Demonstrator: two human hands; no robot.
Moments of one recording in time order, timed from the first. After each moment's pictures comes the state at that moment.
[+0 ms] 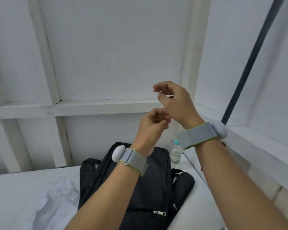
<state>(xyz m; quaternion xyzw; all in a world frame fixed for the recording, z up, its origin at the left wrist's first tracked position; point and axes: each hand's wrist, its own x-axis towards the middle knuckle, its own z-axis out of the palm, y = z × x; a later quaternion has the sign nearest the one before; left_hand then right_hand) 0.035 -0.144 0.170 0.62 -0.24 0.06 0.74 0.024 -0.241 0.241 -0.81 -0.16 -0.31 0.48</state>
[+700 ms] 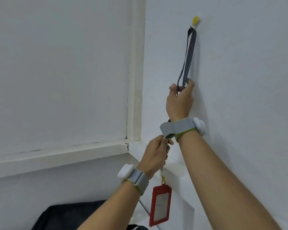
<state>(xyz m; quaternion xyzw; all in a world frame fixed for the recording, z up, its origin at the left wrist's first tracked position) 0.045 -0.307 0.230 0.64 -0.38 -0.05 0.66 0.036 -0.381 0.357 -0.64 0.09 -0.64 0.40</state>
